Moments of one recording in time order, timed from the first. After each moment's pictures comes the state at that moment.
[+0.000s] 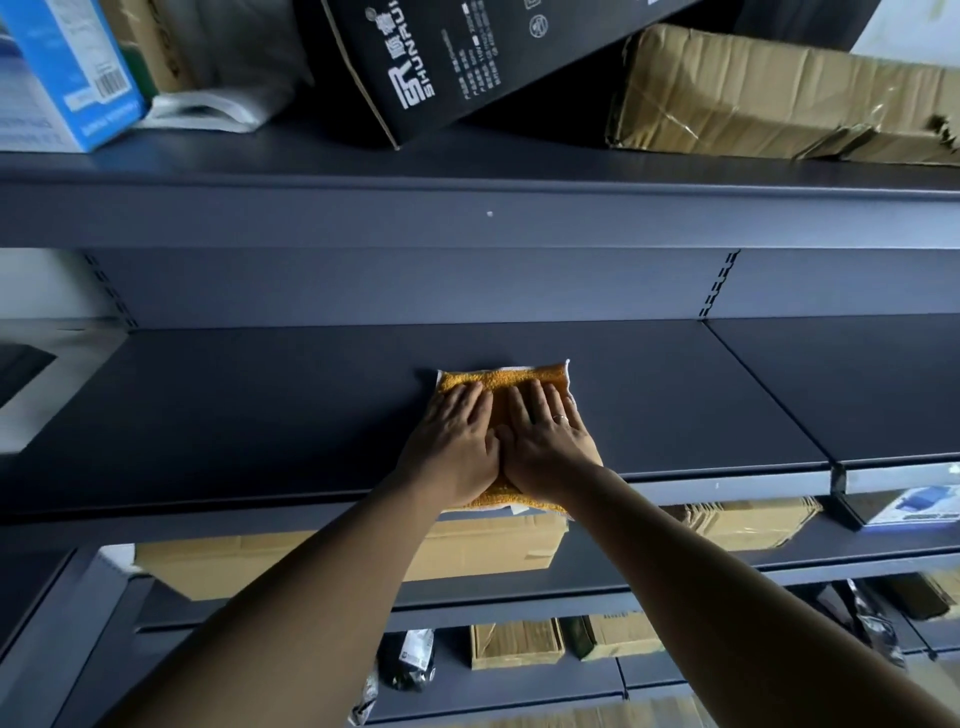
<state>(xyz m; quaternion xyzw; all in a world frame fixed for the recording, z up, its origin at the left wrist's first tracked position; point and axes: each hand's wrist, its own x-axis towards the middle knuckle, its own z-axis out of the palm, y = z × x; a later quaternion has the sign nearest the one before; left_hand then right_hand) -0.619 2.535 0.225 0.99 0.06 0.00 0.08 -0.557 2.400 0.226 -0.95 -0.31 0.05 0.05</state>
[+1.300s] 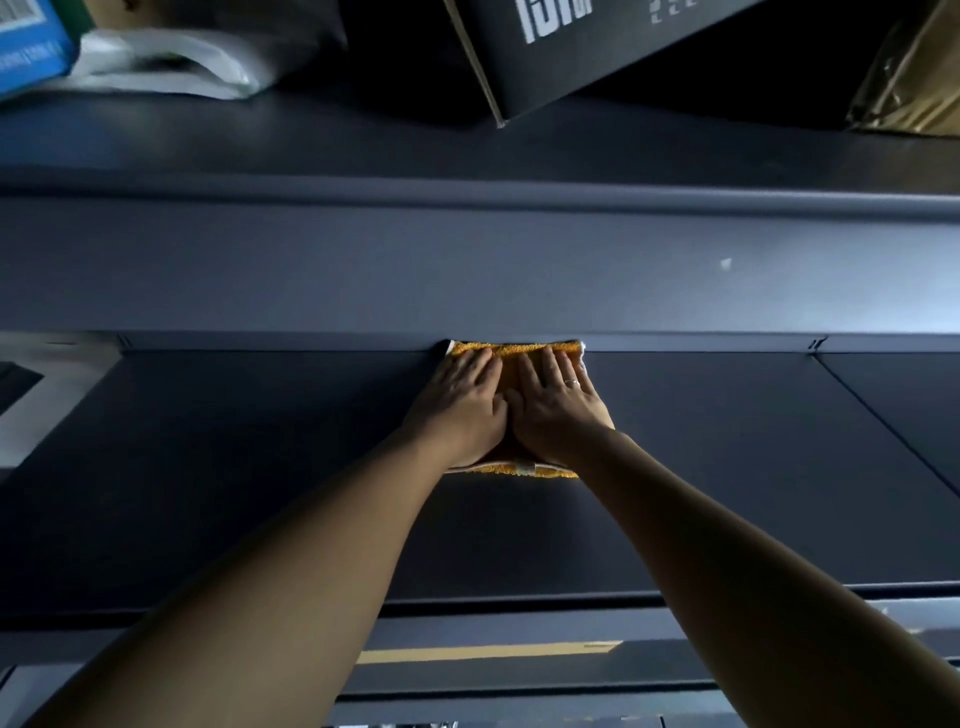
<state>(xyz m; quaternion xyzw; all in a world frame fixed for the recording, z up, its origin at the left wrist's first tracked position) -0.521 2.641 0.227 0.99 0.08 0.00 0.11 -0.448 2.508 0.217 -0.94 -0.32 0.03 0.07</state>
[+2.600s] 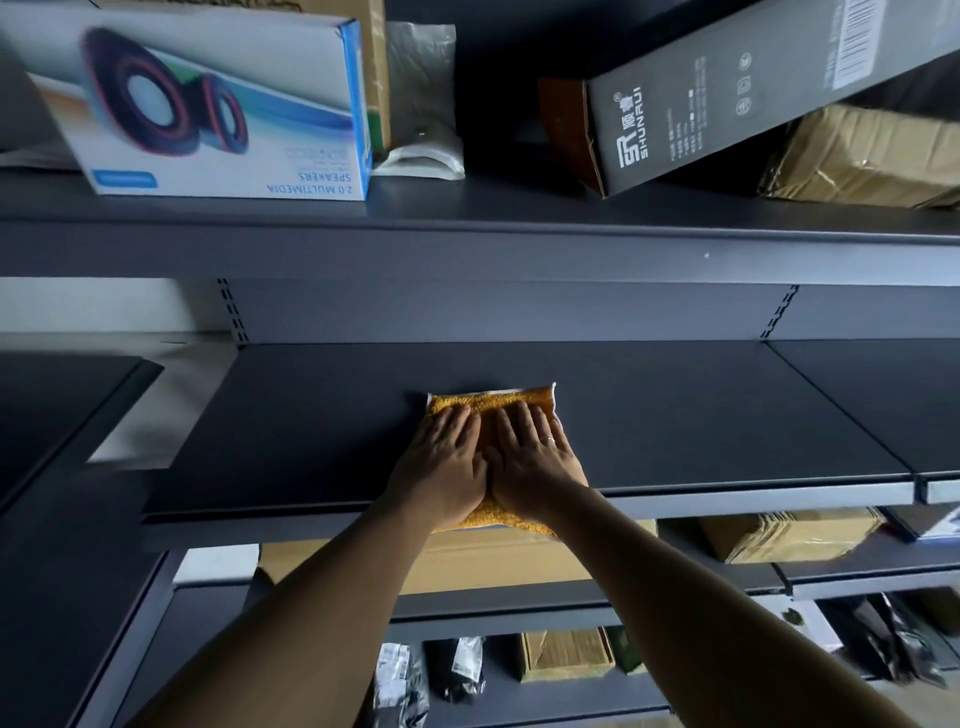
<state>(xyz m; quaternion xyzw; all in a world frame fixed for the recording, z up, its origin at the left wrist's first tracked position) -0.705 2.663 0.229 0.99 0.07 -0.01 0.08 -0.637 2.530 0.224 -0.95 -0.32 0.05 0.05</state>
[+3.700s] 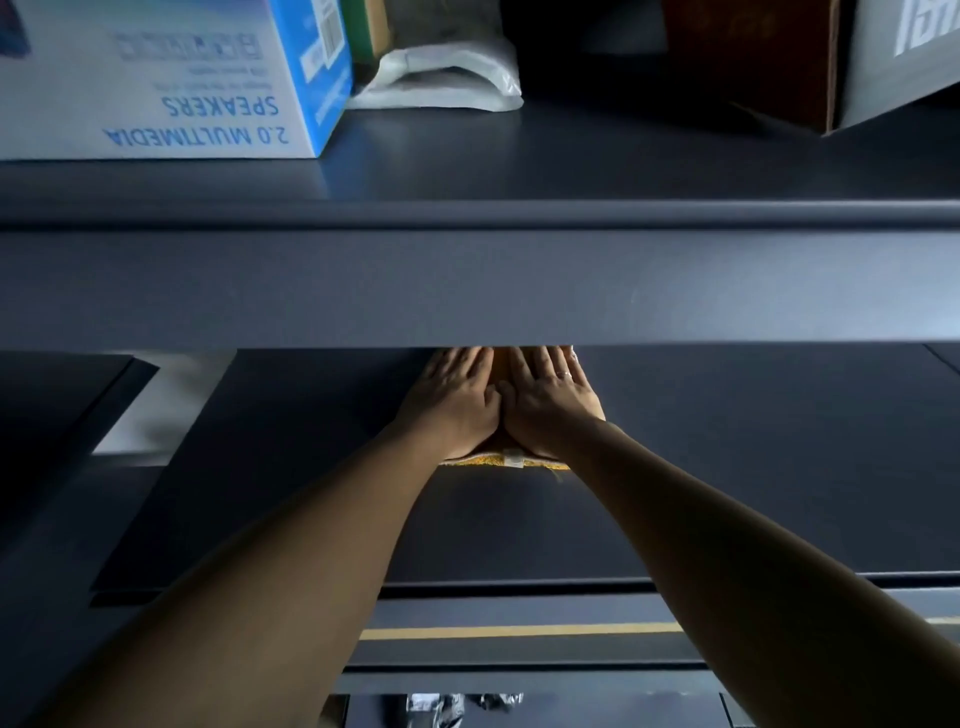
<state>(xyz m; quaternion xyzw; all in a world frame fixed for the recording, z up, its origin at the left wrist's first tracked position) -0.584 2.755 0.225 0.99 0.11 0.00 0.08 -0.514 2.624 0.215 -0.94 -0.32 0.02 0.10</state>
